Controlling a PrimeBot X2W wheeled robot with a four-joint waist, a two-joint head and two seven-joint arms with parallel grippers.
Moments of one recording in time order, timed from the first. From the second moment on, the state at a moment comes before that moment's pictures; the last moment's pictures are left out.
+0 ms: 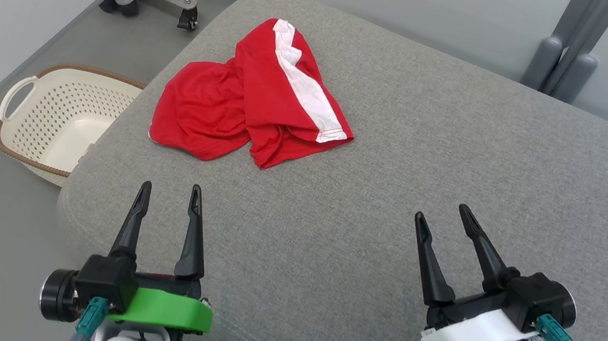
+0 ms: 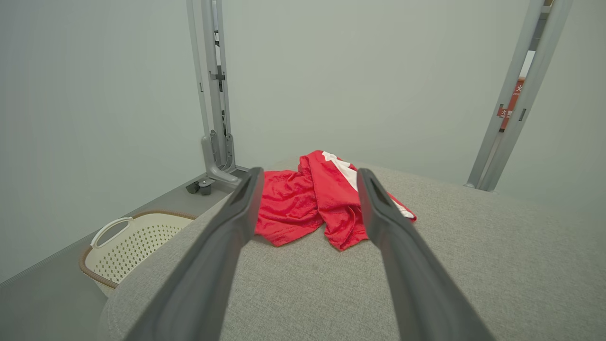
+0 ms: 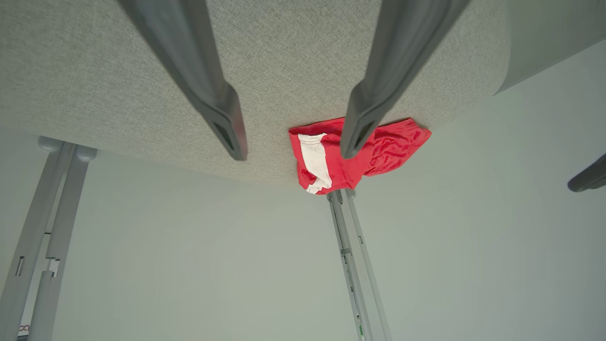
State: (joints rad) left arm -0.05 0.05 -0.24 0.04 -0.22 0.10 -0.26; right arm -0.05 -0.05 0.19 0.06 0.15 0.13 -0.26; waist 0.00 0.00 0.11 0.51
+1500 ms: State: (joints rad) left arm -0.78 0.25 -0.13 0.92 -0.13 -0.11 -0.04; right arm -0.14 -0.22 0.10 -0.18 0.02 0.13 -0.20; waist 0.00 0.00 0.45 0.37
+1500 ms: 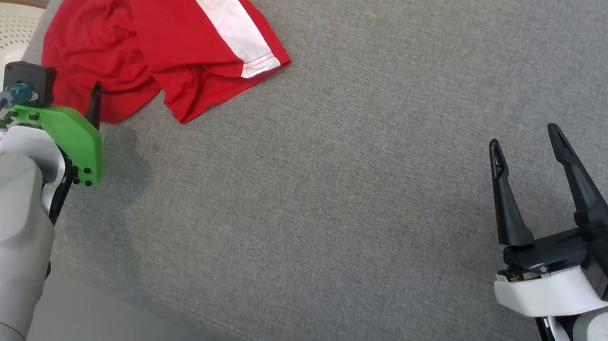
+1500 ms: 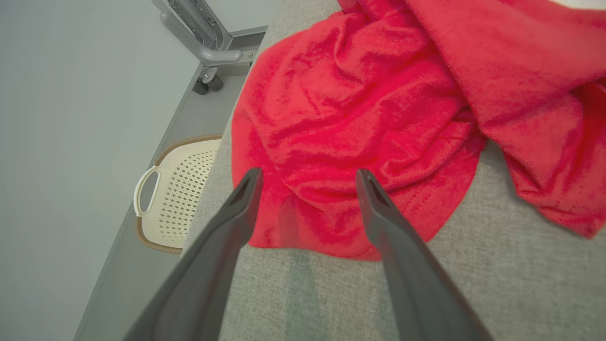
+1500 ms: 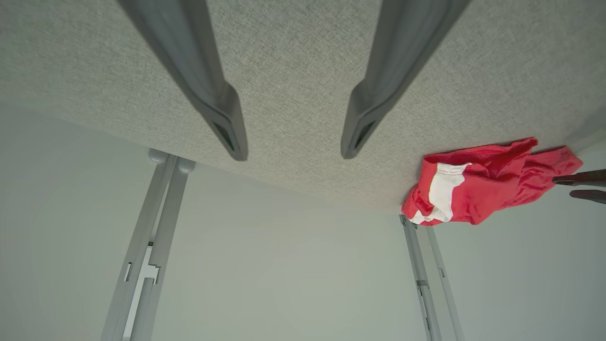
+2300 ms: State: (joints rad) left arm -0.95 0.31 -0.25 1.17 -0.25 -0.13 -0.08; right arm -0.15 -0.20 0.11 -0.17 0.02 0.13 -0.21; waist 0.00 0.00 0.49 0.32
